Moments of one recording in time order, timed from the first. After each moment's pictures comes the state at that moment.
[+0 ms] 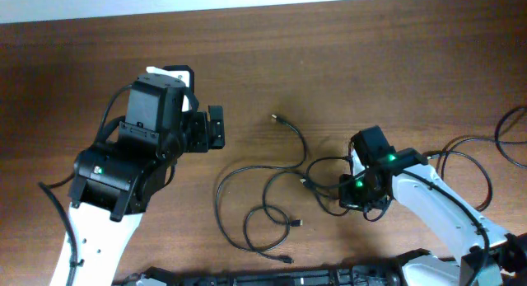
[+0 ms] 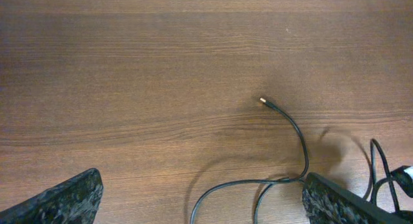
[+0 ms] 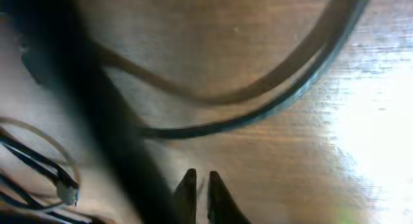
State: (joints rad) left arm -0.38 1.22 1.46 -1.10 -0.11 -0.29; right arm 0.26 1.35 0.66 -0.85 -0.28 0.42
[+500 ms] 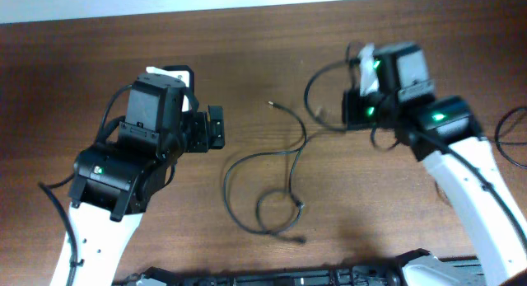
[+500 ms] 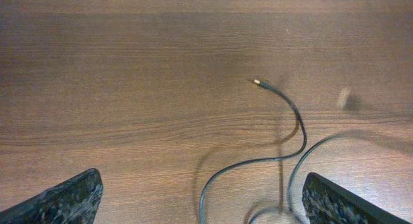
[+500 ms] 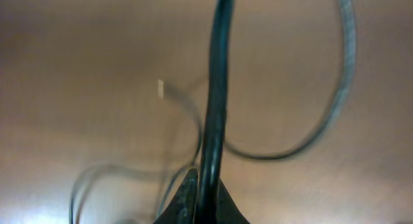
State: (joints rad) left arm -0.38 1.22 1.46 -1.10 -0.11 -0.29; right arm 0.27 1.33 1.43 -0.93 -0.03 0.21
